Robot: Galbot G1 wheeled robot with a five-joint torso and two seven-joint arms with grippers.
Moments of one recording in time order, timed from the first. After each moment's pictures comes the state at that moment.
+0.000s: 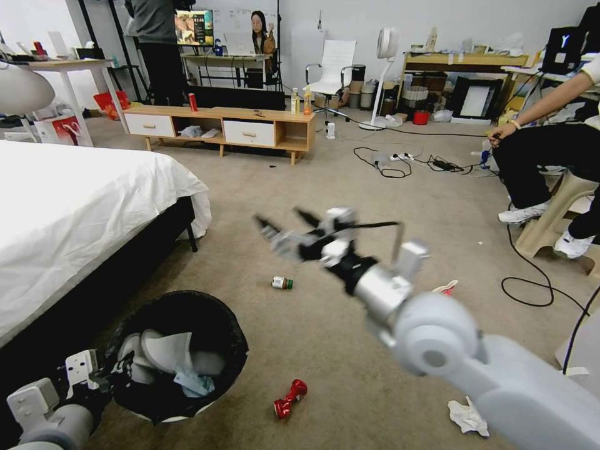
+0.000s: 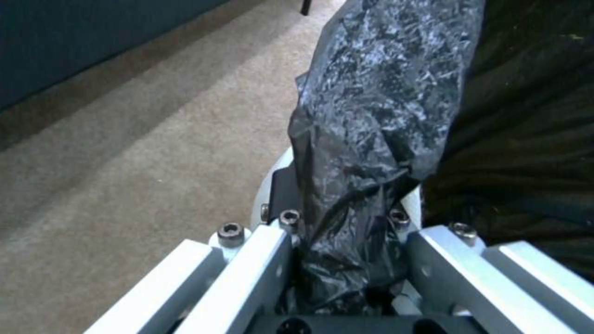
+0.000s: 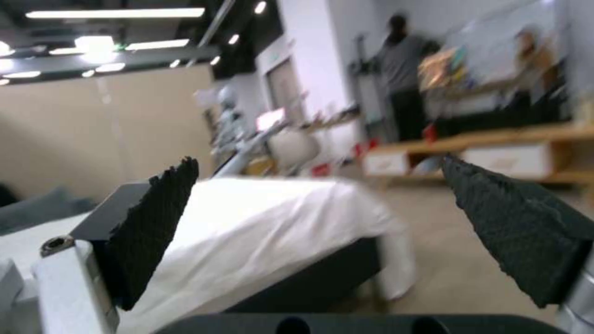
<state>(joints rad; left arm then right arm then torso) 1.56 -1.37 -0.98 -2.25 -0.69 0.74 -0.17 -0.60 0.78 -0.02 2.24 1.20 -0.08 0.24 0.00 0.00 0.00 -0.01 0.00</state>
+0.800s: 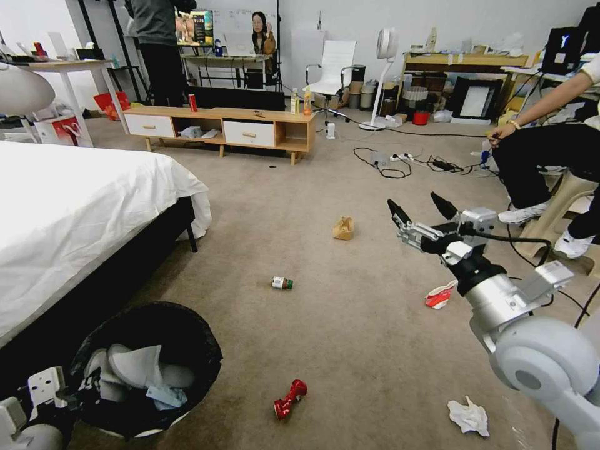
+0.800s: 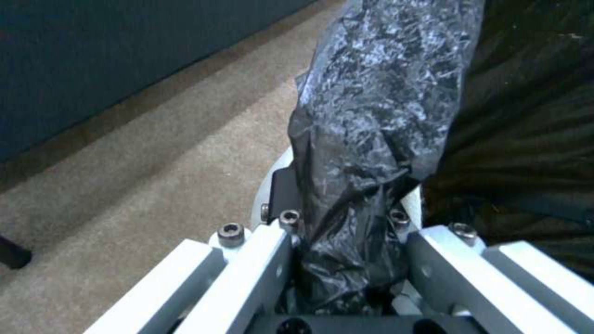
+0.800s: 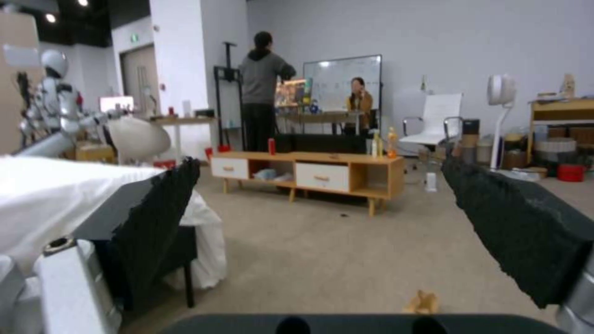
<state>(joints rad) 1.61 -1.41 -1.08 -2.26 -0.67 0.74 -0.19 -1.09 0.63 0.35 2.23 0.91 0.03 0.27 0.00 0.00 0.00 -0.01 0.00</state>
